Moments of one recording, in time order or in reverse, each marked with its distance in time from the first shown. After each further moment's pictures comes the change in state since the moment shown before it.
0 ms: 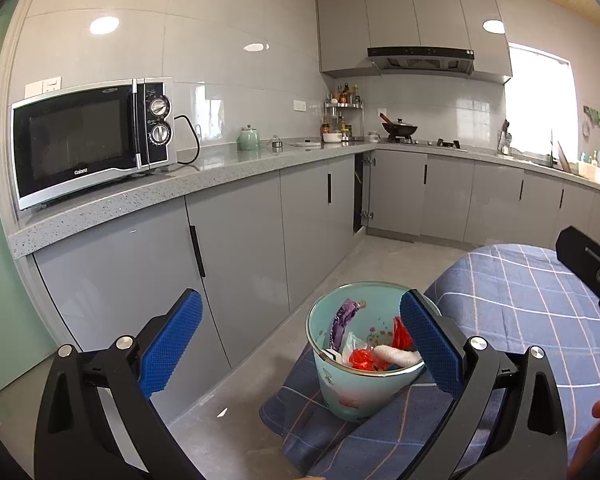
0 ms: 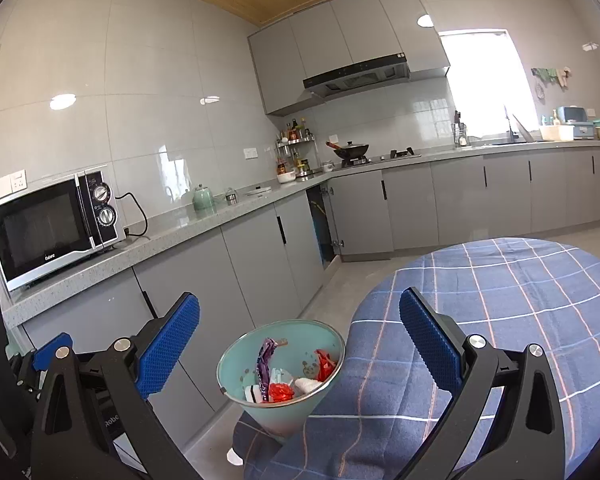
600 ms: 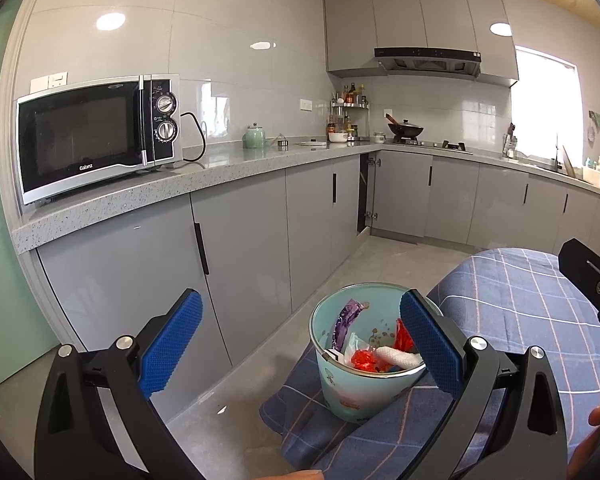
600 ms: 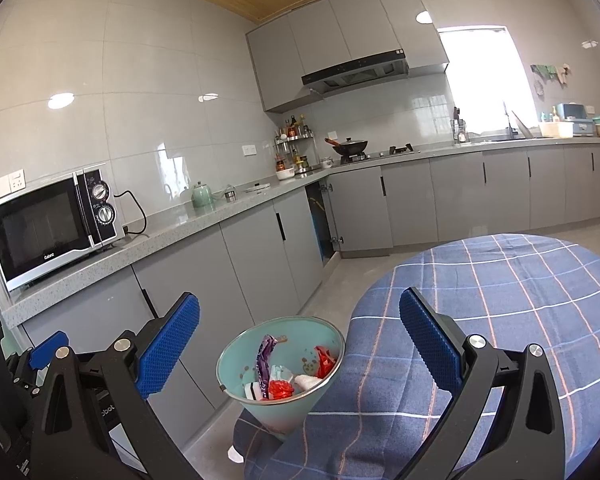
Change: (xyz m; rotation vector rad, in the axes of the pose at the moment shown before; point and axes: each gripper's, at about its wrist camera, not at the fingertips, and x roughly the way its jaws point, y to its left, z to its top) left arm 0.003 0.005 0.001 -0.017 0.009 0.013; right arm -0.001 -0.002 0.000 0.008 0.011 -0.003
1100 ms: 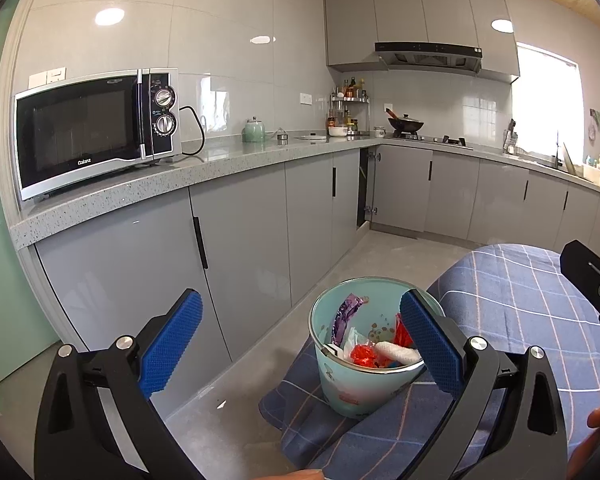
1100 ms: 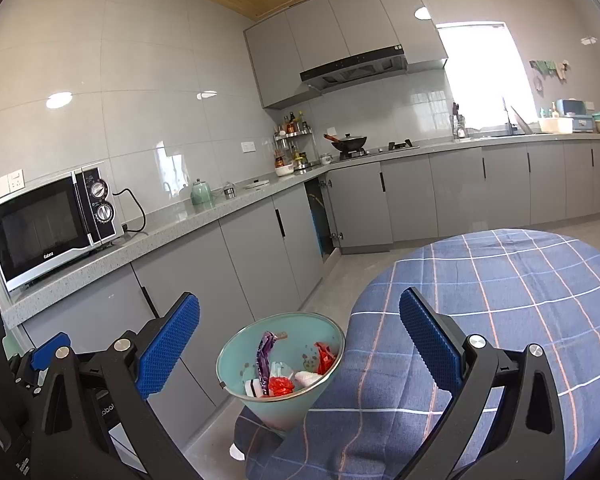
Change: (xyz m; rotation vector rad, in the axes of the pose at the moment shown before) left arm 0.004 0.000 -0.001 -0.001 0.023 -0.002; right arm 0.003 -0.001 -0.001 0.003 0.013 -0.002
